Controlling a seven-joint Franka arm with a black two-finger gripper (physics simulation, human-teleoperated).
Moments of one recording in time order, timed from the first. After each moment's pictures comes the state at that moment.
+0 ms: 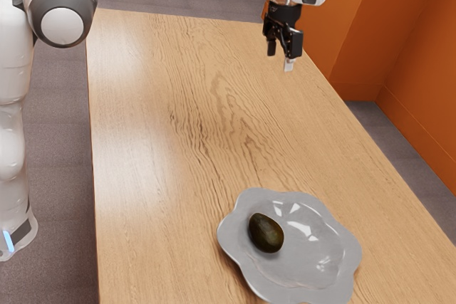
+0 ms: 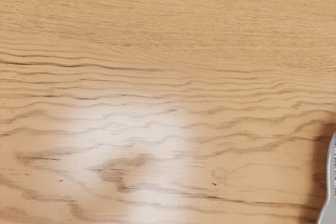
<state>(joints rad) 0.15 0.15 -0.04 -1.30 -0.13 1.60 0.01</state>
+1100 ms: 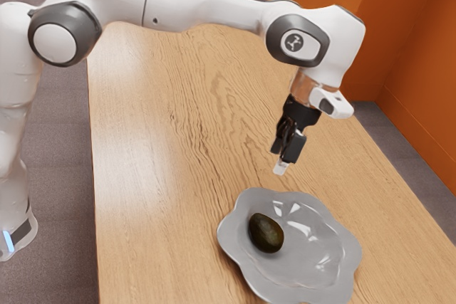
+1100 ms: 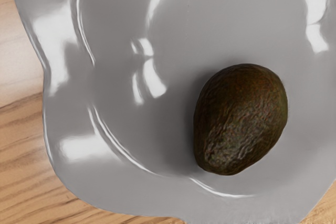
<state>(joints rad) -0.09 0.26 -0.21 -1.38 -0.16 1.47 0.06</state>
